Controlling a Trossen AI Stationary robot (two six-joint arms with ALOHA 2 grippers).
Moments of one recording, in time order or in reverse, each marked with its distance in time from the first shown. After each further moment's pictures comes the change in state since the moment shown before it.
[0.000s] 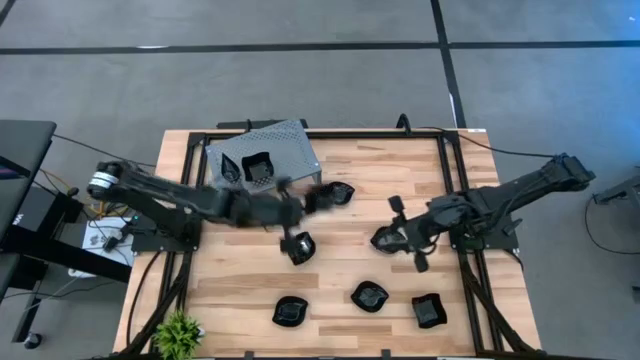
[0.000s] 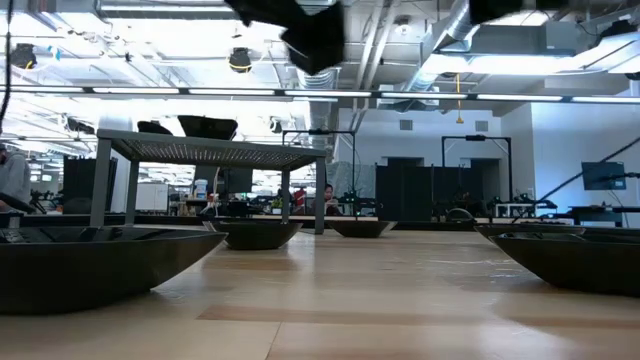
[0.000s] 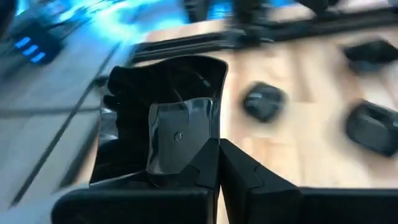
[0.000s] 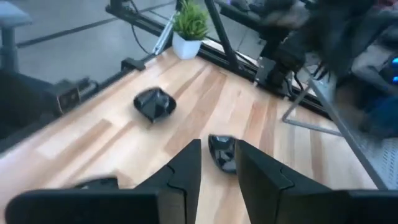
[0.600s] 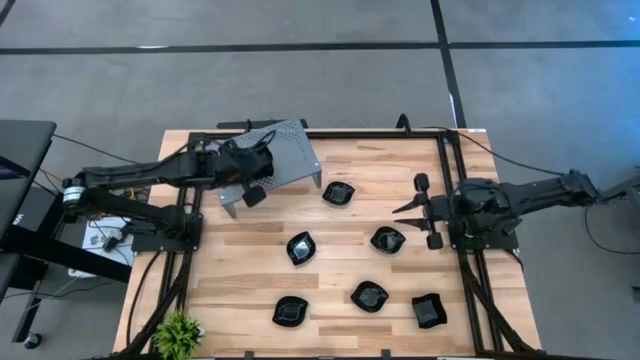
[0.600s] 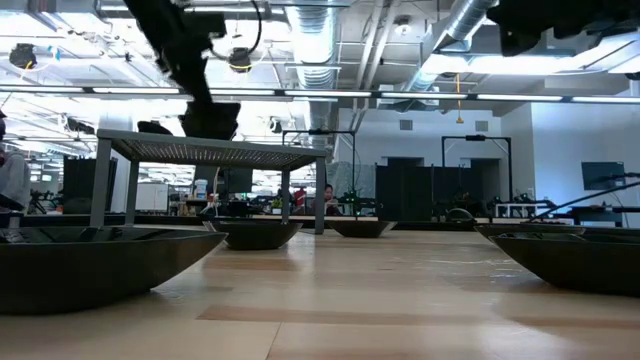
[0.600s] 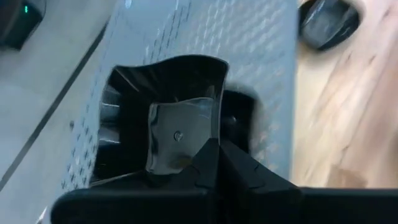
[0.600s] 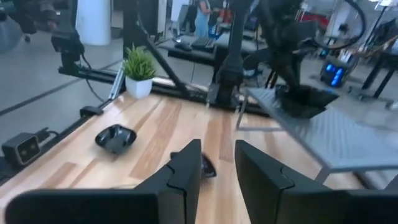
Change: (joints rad) left arm 0.400 -0.247 -0.116 -0.544 -0.018 -0.147; right arm -0.152 -0.351 -0.220 0.079 -0.003 0.144
